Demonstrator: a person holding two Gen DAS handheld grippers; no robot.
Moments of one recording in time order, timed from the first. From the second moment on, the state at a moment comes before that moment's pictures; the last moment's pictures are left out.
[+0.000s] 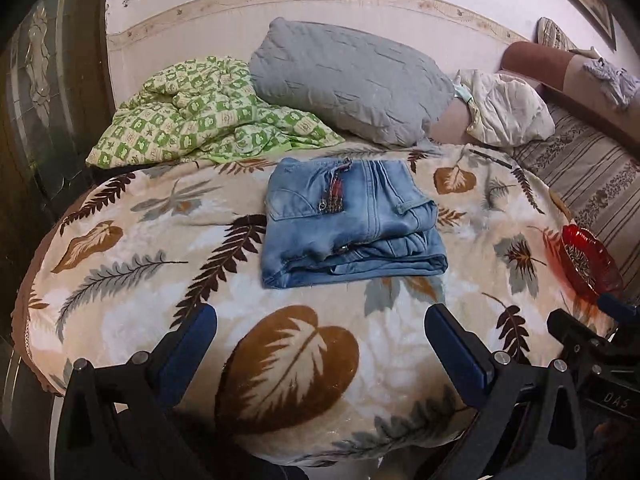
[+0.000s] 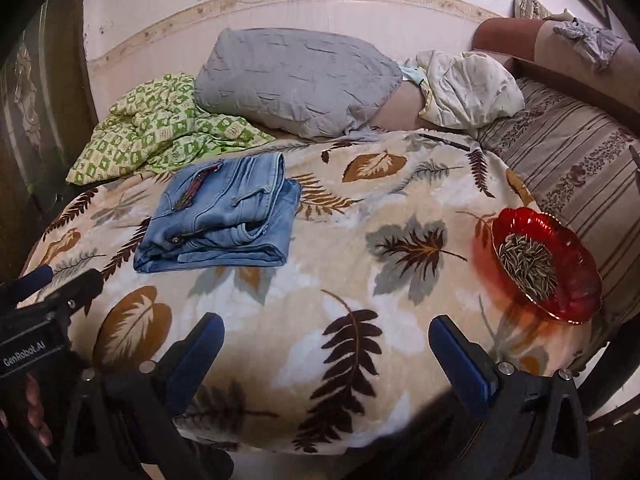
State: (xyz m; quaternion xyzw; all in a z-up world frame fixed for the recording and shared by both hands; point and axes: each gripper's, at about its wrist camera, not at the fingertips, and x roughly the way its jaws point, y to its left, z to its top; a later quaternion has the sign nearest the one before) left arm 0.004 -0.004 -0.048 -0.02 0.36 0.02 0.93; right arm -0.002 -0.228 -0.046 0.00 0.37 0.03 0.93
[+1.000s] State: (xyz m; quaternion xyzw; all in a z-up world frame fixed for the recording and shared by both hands) left arm 0.011 0.003 -0.037 -0.02 0.36 0.02 0.93; right arm 0.008 -0.227 -0.030 0.00 0.37 0.04 0.93
